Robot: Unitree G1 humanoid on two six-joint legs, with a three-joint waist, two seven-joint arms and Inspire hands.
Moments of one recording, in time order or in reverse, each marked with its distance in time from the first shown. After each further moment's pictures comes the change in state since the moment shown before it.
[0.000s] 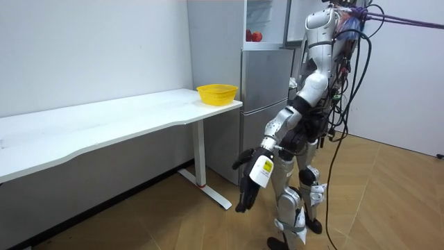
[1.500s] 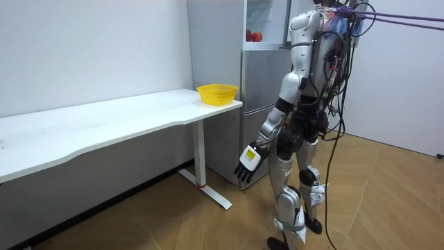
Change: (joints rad) left arm -0.093 -0.025 -0.335 0.245 0.667 0.058 -0.461; right arm -0.037 0.041 -0.076 -0.370 0.403 -0.191 -0.270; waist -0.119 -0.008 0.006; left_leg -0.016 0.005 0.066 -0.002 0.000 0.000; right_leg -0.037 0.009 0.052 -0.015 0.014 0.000
